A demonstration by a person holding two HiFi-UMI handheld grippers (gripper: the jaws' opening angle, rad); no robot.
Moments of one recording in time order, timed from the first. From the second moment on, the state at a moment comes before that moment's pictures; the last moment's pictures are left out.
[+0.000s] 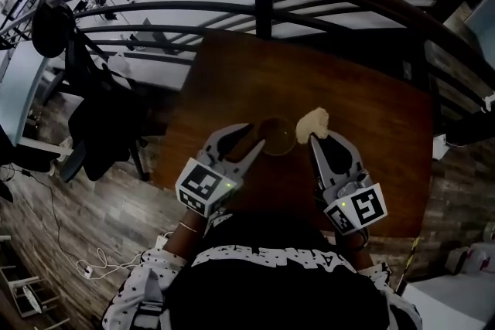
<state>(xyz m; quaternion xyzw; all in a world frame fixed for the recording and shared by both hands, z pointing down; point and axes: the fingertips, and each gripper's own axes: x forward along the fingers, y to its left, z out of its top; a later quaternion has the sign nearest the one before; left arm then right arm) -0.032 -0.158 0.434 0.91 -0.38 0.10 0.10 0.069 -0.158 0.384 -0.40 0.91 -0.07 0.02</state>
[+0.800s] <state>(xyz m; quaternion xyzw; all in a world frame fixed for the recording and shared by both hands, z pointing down) -0.044 -0.183 0.517 0.88 -0.40 0.15 0.20 0.061 -0.175 0.407 -0.39 0.92 -0.09 0.01</state>
